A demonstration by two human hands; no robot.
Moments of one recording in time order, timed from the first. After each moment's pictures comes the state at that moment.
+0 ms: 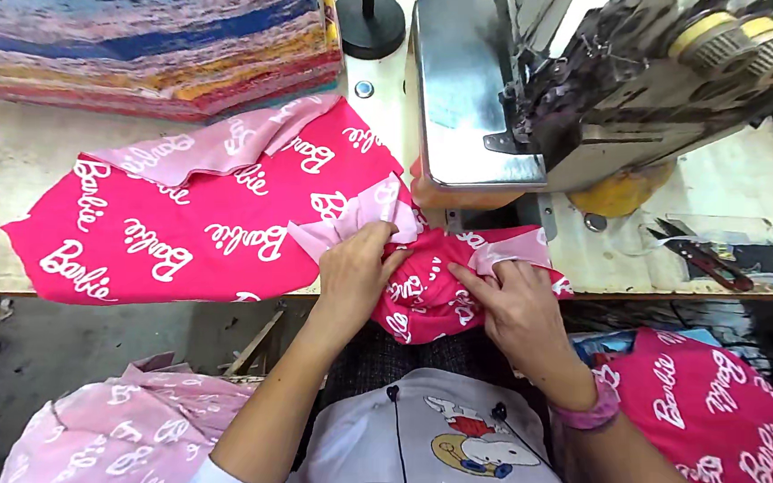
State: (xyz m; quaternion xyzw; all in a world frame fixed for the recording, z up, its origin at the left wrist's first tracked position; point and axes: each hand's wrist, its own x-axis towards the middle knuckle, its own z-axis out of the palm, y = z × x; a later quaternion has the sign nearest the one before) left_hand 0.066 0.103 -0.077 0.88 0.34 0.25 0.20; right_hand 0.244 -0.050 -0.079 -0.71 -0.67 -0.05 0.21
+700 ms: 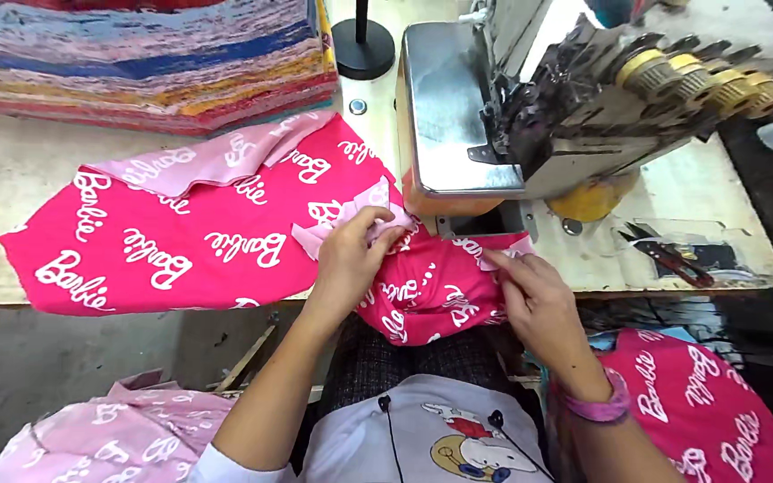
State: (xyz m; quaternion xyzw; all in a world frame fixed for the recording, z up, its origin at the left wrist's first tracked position) left_hand 0.071 0.119 -0.060 0.81 0.35 0.29 0.36; right_hand 0.263 -0.058 -0.064 -0.76 -0.57 0.02 0.31
